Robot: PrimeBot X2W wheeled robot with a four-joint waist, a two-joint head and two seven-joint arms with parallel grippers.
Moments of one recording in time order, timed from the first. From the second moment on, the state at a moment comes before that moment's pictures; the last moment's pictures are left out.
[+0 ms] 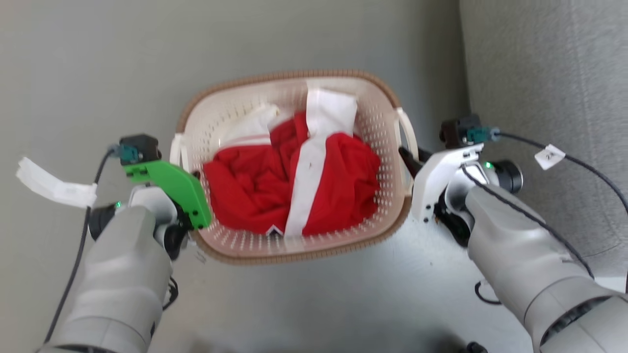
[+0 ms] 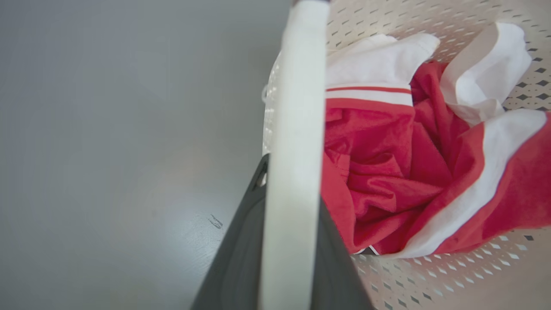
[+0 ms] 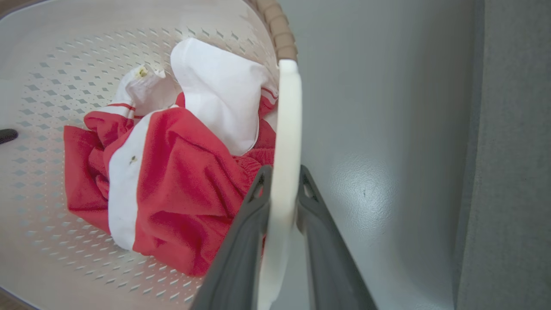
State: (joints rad) left arm -0.85 0.00 -0.39 1.23 -0.62 -0.13 0.06; right arm -0.81 -0.02 0.65 1.19 0.54 0.13 -0.14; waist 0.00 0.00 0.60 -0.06
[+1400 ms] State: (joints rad) left arm -0.59 -0.01 -0.42 1.29 -0.74 -0.13 0.33; right arm -0.56 -0.02 0.75 1.17 0.74 0.13 0.19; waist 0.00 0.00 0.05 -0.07
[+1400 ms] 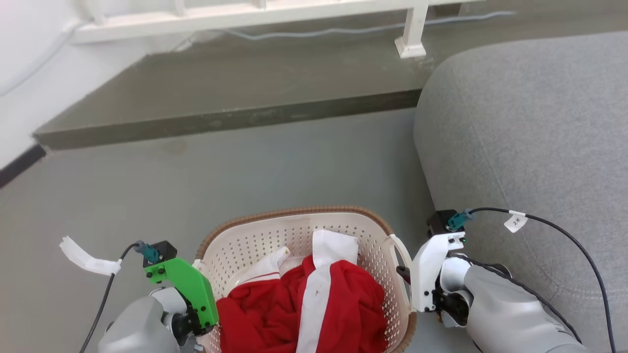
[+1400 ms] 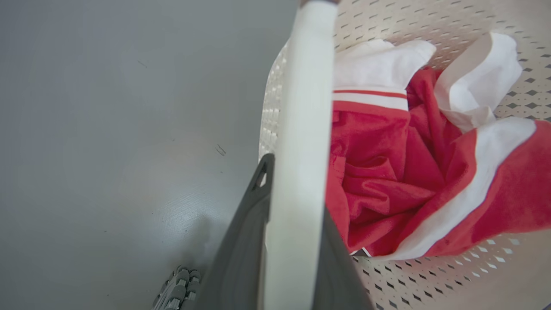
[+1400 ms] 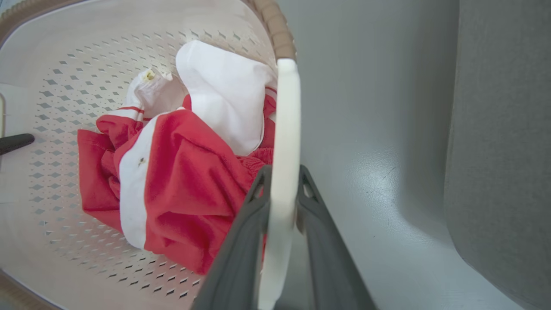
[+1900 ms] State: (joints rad) left arm -0.59 -0.01 -0.43 1.29 -0.75 -0.13 0.35; right arm -0.56 -0.02 0.76 1.17 0.78 0.13 0.24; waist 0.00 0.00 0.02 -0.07
